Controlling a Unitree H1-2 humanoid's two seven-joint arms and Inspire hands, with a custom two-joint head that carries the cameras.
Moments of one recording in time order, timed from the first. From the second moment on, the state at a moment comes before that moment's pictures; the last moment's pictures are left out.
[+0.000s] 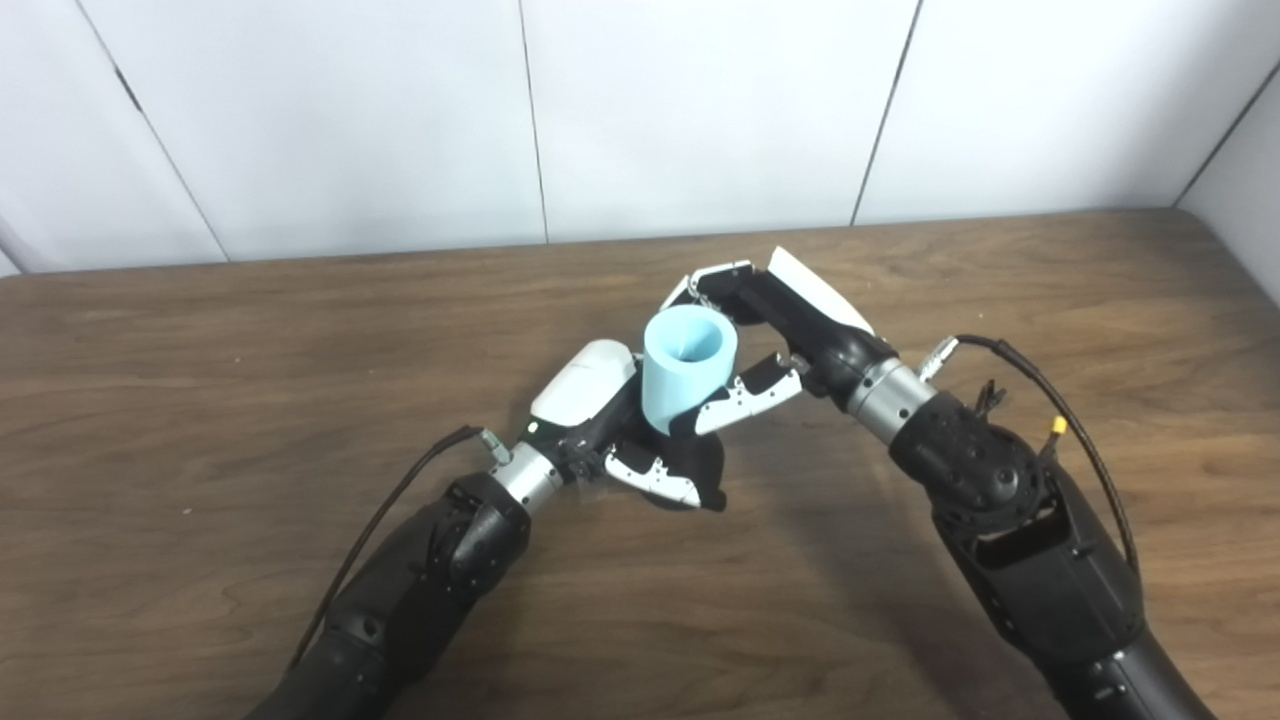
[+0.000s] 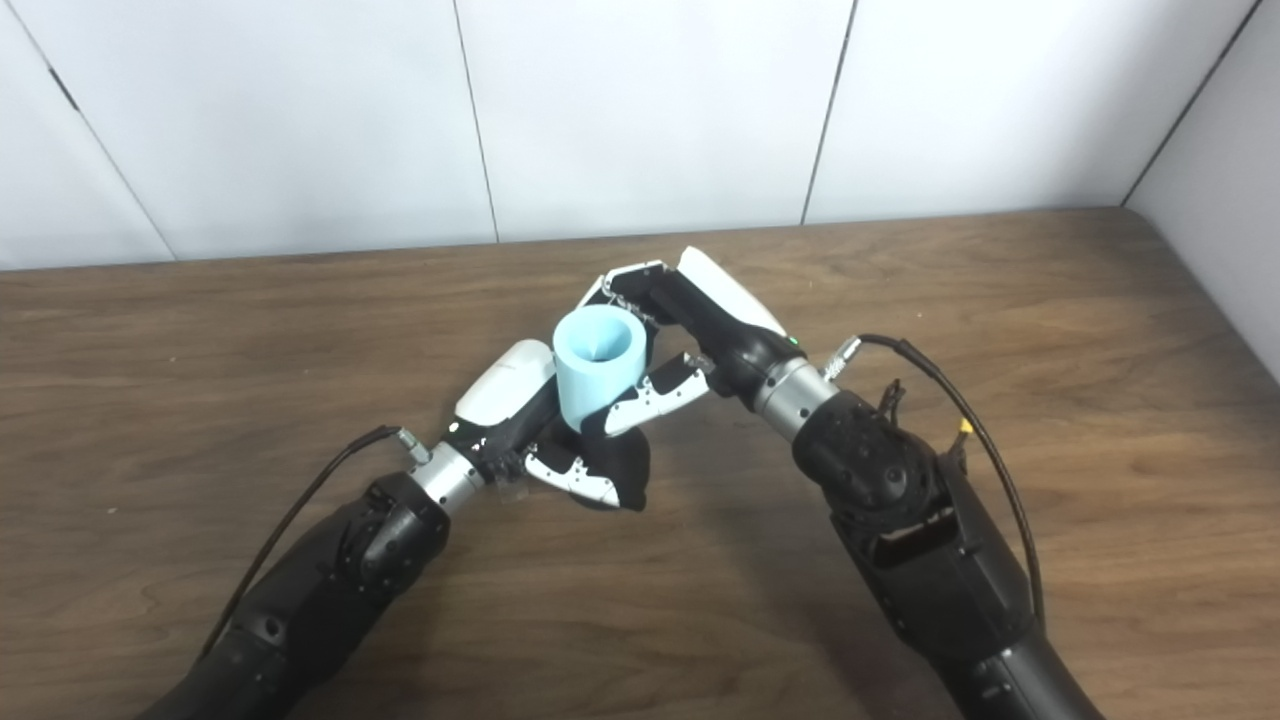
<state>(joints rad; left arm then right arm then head) -0.50 0.16 -0.58 0.53 0.61 -0.46 0.11 -0.33 -0.33 0.27 -0.30 -0.30 0.28 0.28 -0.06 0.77</state>
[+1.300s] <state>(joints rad) -0.50 0.16 -0.58 0.52 0.61 -0.45 0.11 -0.35 -0.42 0.38 -0.30 -0.34 0.28 0.28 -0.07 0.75</state>
